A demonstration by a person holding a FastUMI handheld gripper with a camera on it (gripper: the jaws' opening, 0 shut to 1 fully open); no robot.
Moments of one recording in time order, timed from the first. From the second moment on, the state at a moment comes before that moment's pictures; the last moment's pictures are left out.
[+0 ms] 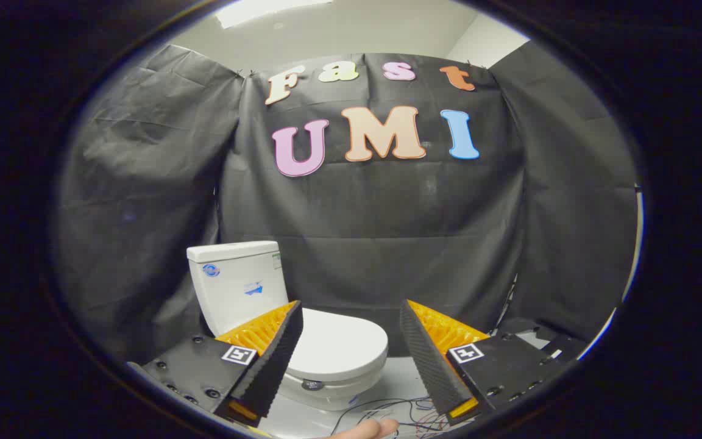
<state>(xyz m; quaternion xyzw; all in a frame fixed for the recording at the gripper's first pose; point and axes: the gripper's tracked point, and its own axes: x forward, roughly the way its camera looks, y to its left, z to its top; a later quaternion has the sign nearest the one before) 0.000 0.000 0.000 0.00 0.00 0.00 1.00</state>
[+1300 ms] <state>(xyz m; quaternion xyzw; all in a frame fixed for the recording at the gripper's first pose) 0.009 0.001 0.000 0.00 0.00 0.00 1.00</state>
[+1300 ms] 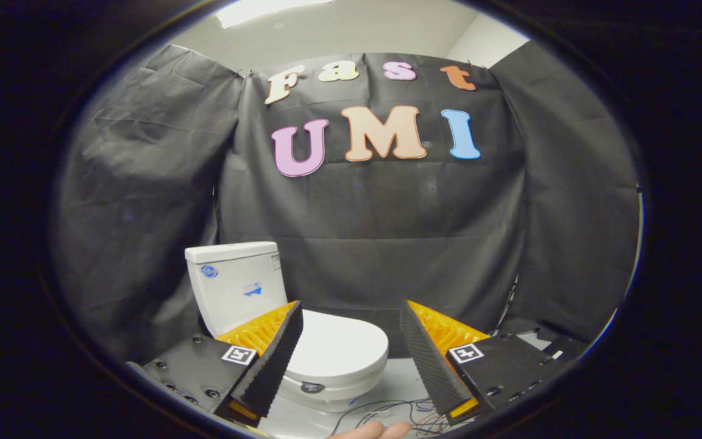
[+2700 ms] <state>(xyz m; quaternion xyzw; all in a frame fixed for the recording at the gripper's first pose) 0.097 0.143 -0.064 0.07 -0.01 0.07 0.99</state>
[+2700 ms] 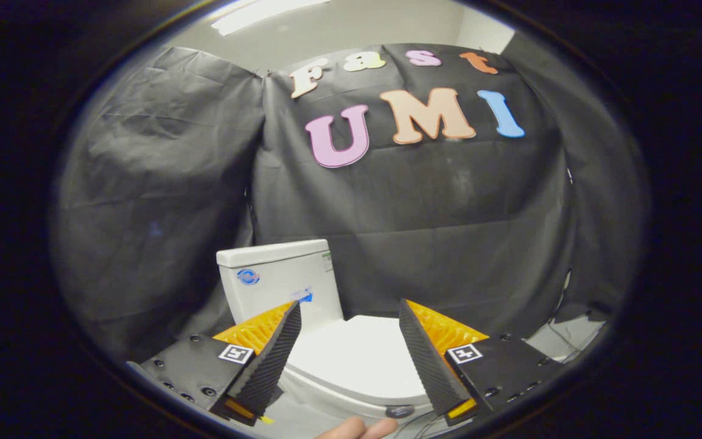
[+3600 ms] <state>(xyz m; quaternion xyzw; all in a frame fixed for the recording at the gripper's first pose) 0.102 0.154 -0.230 0.40 0.11 0.02 0.91</state>
